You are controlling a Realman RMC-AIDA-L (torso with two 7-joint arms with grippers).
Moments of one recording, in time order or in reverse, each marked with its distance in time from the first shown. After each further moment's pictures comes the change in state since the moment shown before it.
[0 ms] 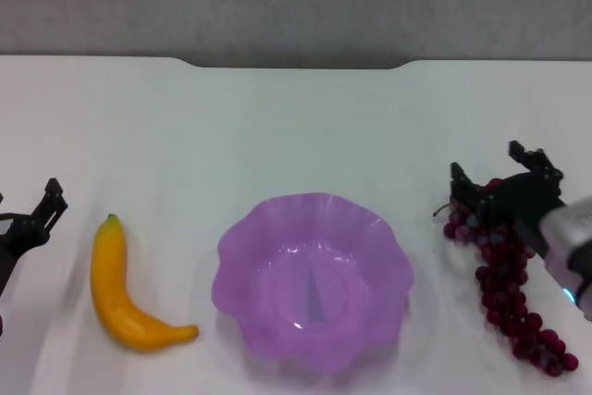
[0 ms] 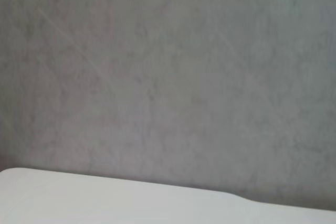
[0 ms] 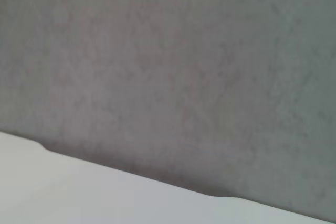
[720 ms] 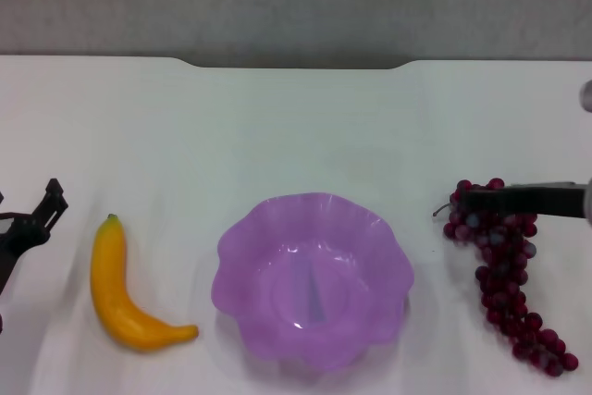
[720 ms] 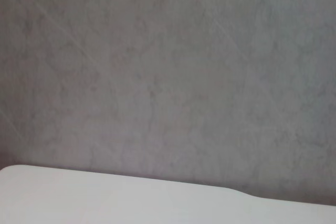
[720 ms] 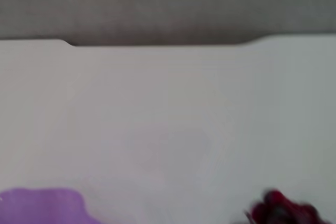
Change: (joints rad) left arm -0.007 0.002 -0.002 0.002 -0.002 -0.016 0.006; right arm -0.043 0.004 0.787 0.632 -0.027 1.465 -0.138
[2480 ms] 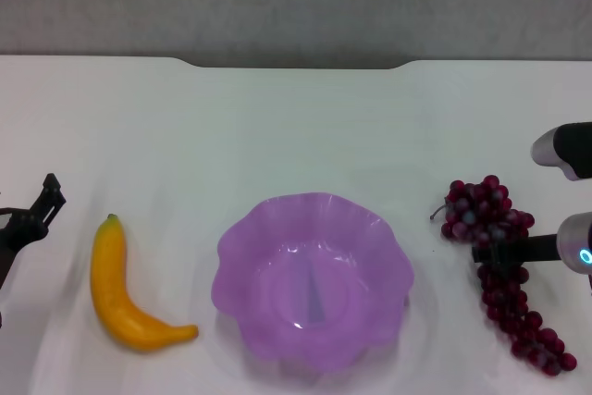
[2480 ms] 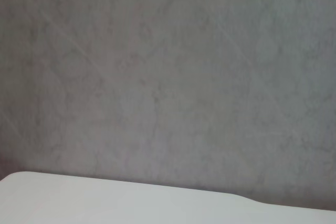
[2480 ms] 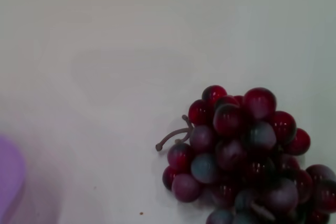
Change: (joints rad) left arm -0.003 -0.002 -0.006 -0.009 -0.020 -0.001 0.027; right arm 0.197 0.006 -0.060 -0.421 -0.128 -0.104 0.088
